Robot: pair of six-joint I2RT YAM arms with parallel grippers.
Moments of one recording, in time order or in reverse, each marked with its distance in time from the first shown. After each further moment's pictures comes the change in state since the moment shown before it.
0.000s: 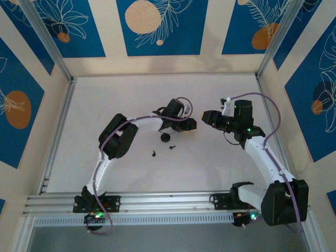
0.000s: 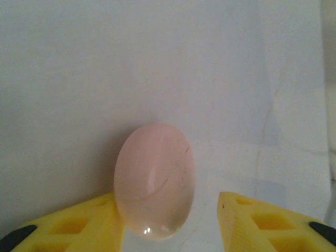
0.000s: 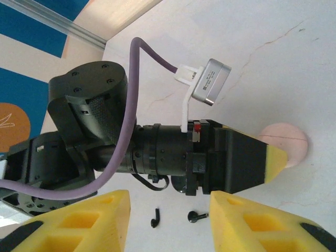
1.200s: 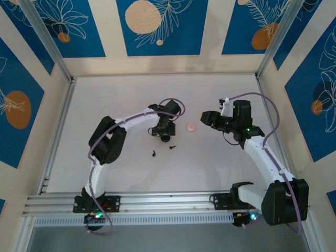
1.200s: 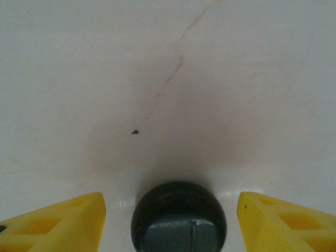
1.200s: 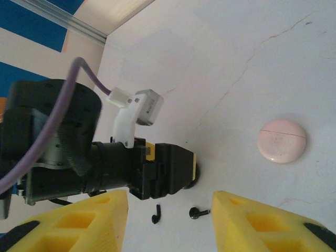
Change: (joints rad) left arm -0.031 -0.148 0.034 -0.698 -0.545 -0.024; right arm 0.017 0.010 0.002 -0.005 -0.001 -0.003
